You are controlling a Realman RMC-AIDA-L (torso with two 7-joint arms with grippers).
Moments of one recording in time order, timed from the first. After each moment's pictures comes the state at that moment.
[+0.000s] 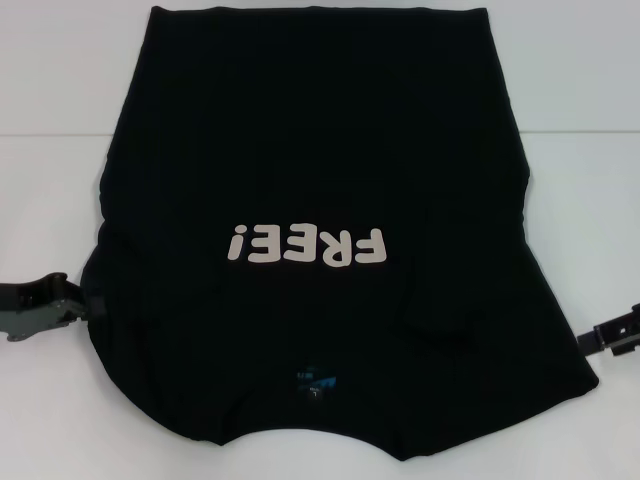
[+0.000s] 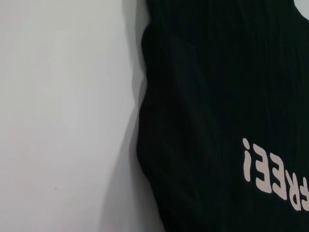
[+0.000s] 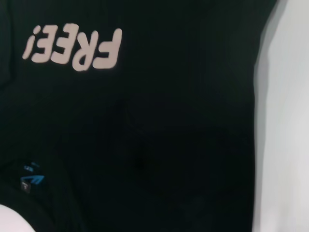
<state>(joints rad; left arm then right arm) -0.59 -1.95 0.36 0.63 2.53 1.41 -2.43 0.72 1.89 -0.65 -0.66 -2.64 -1.57 2.38</state>
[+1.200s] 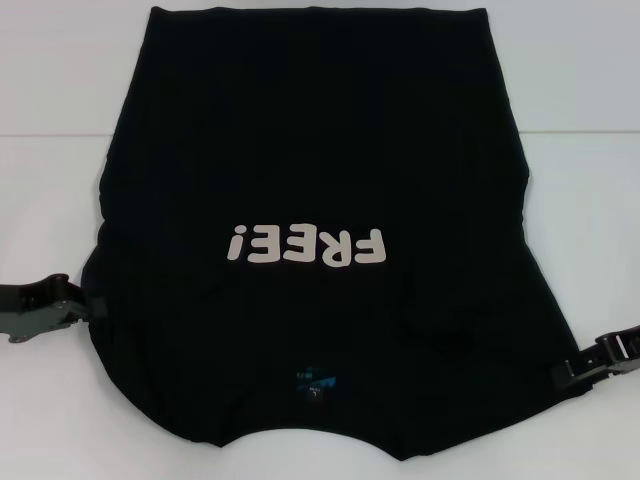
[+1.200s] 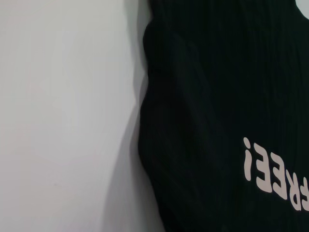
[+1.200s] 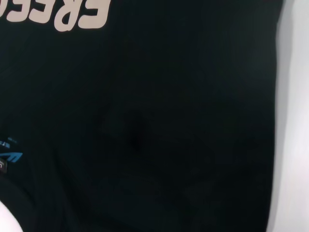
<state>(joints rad) -0.59 -1.95 0.36 0.63 2.53 1.41 -2.44 0.74 1.94 -0.72 -0.62 -2.69 -1.50 2.40</state>
